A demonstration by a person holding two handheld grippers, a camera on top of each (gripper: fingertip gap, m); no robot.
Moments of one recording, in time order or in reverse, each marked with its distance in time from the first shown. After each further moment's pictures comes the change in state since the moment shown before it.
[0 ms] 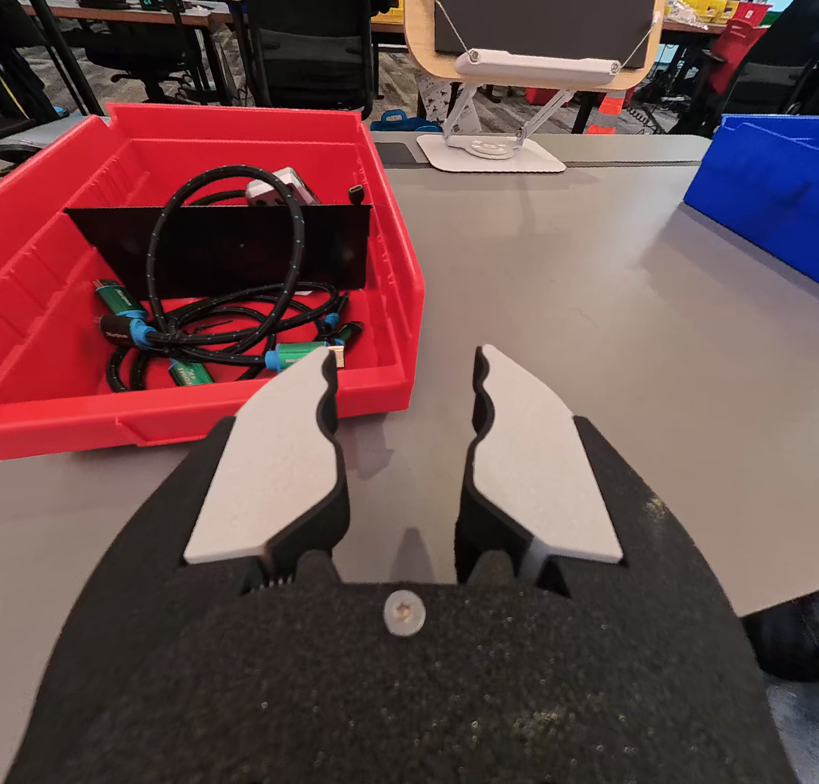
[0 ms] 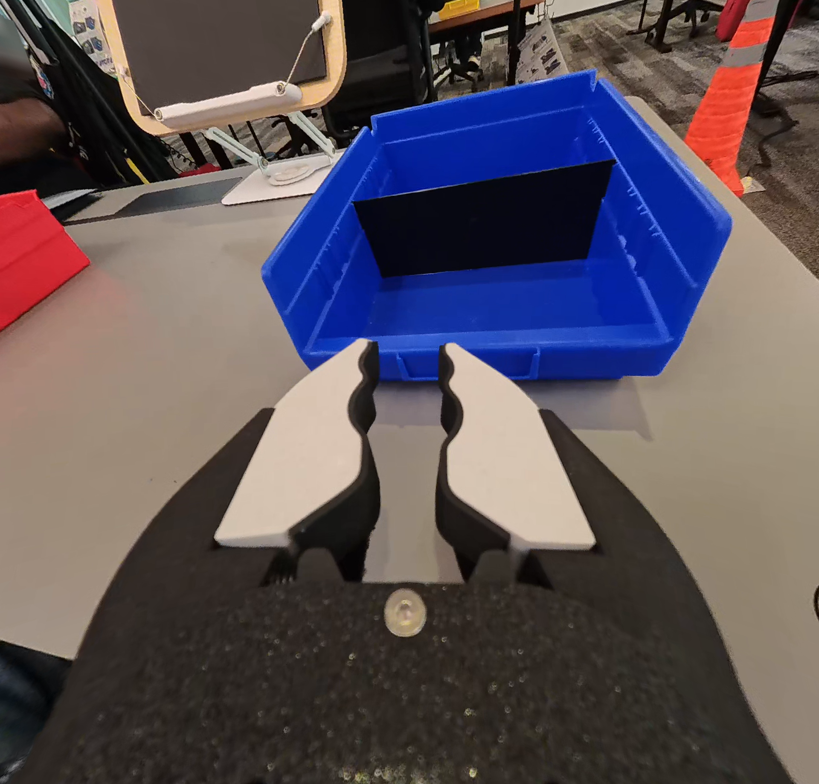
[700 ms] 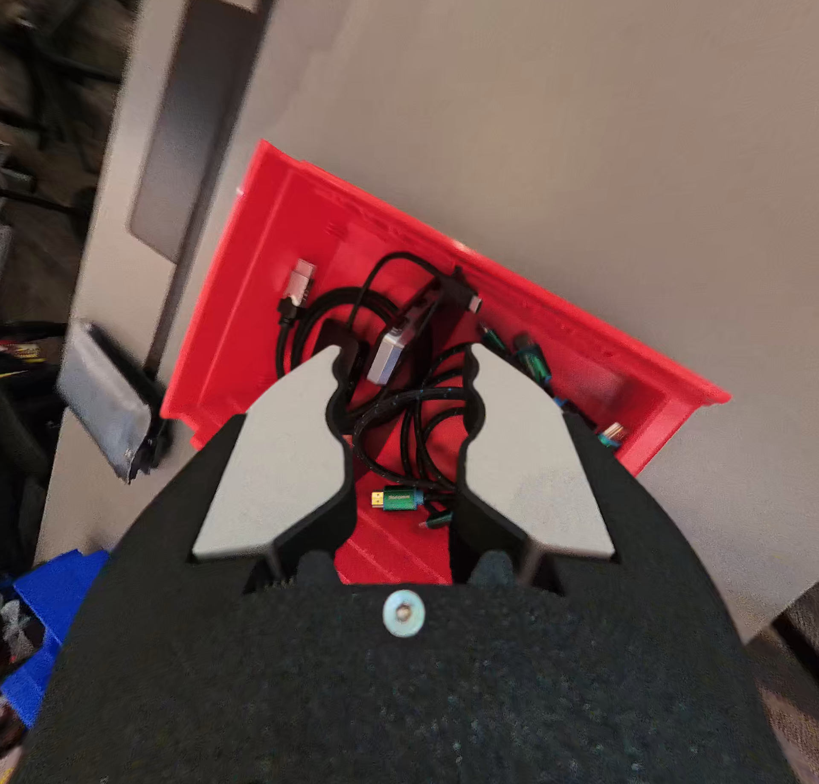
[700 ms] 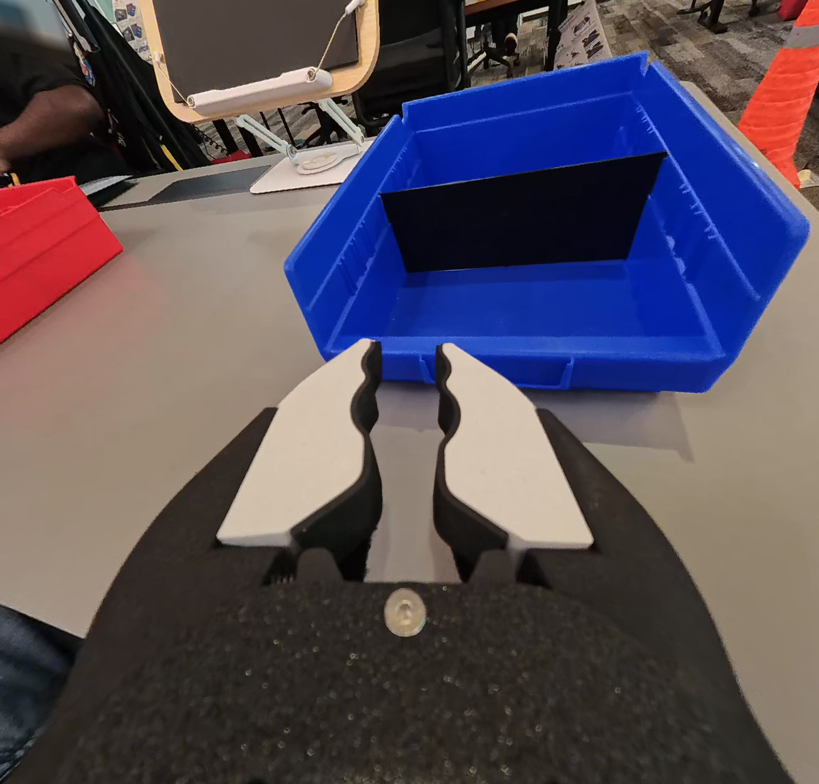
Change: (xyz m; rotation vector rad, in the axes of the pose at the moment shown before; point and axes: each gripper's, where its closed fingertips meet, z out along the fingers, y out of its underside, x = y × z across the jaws) left arm -0.063 -0.085 0.110 -0.660 0.386 0.874; right arm -0.011 0.002 0.008 -0.025 -0.071 -0.004
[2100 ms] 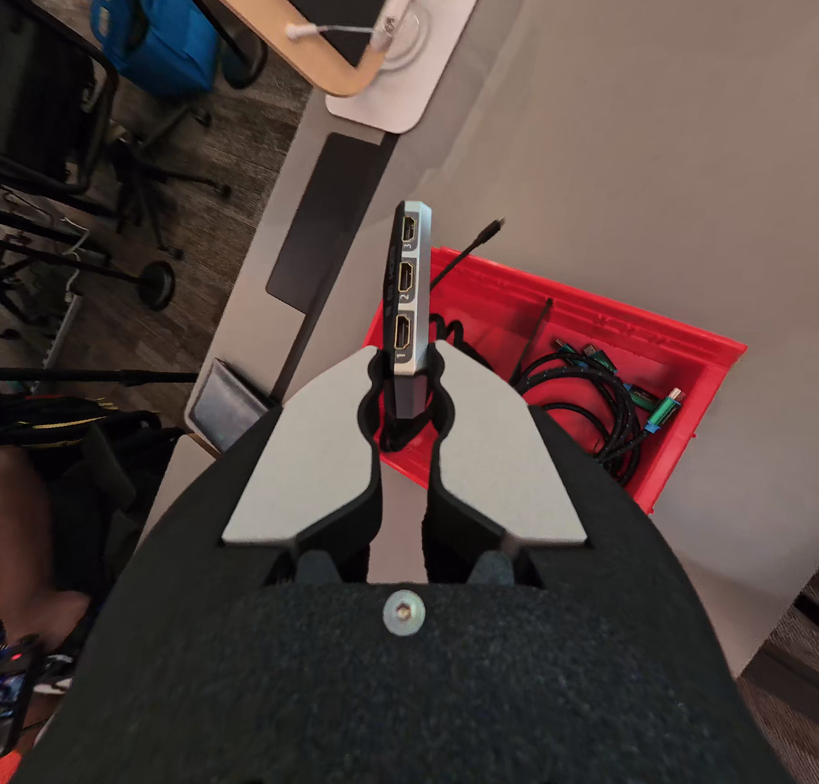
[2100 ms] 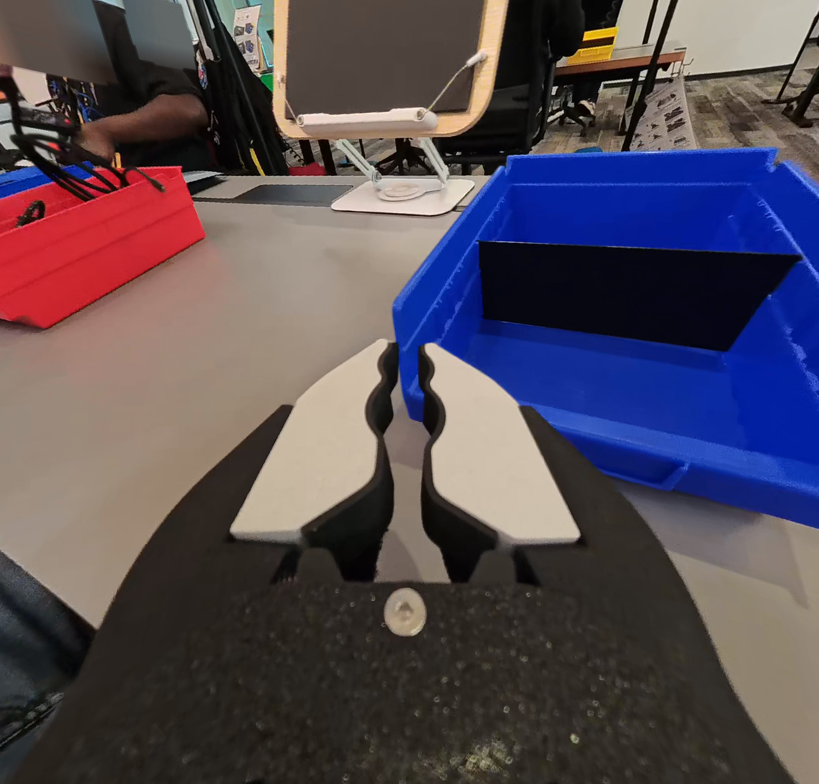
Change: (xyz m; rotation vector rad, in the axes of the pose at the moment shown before) left arm -0.108 -0.034 -0.105 0.192 -0.031 0.011; right arm -0.052 -0.015 0.016 0.065 -0.156 -0.136
